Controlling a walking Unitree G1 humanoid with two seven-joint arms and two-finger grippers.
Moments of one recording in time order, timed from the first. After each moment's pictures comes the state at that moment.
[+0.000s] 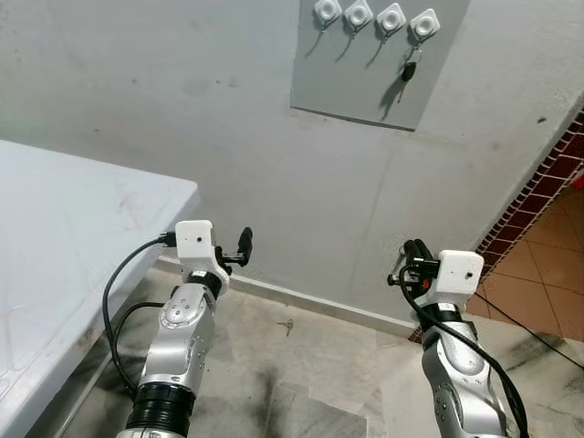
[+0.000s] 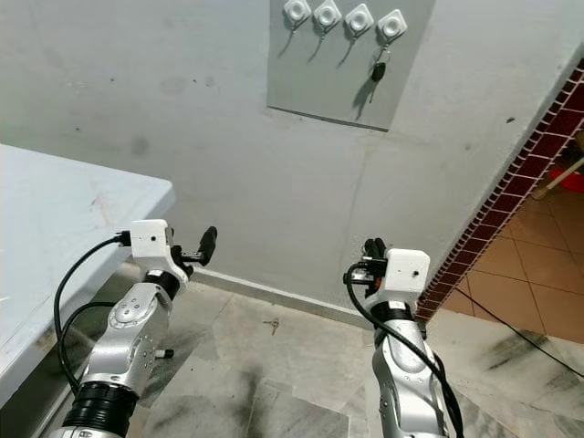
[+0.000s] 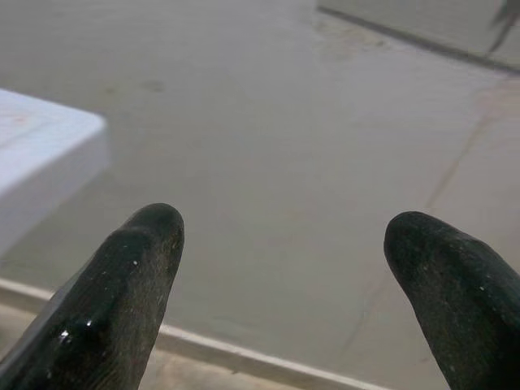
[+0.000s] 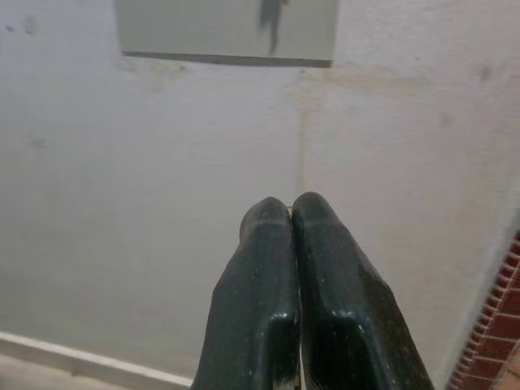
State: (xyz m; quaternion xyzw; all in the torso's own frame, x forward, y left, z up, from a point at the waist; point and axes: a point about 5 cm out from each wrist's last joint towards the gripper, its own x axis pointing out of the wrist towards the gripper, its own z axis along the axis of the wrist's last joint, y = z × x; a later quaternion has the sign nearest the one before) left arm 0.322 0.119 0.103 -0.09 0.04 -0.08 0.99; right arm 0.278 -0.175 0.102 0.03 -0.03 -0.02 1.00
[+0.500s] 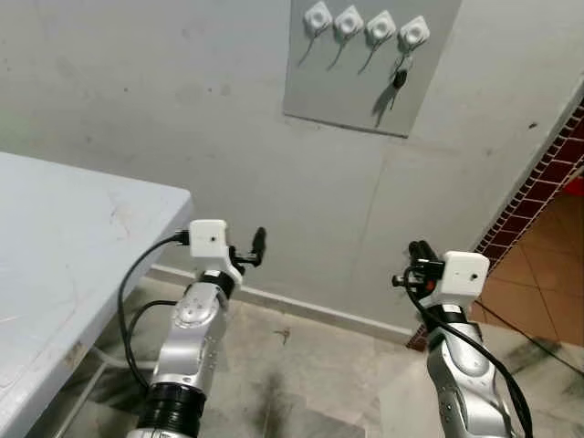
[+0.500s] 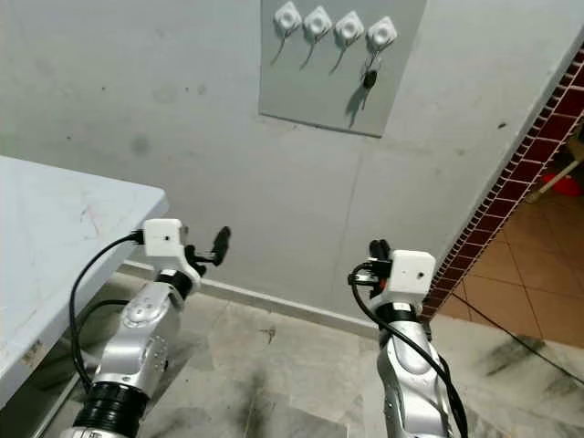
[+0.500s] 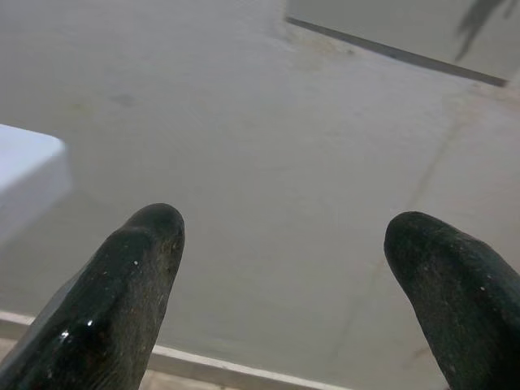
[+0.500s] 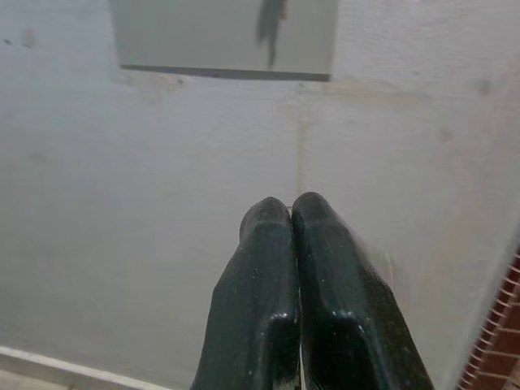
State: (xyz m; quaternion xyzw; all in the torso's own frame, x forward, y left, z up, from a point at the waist) left arm 0.322 0.120 0.104 -0.08 0.03 -0.08 0.99; right arm 0.278 -0.171 0.103 0.04 -0.04 -0.01 1.00
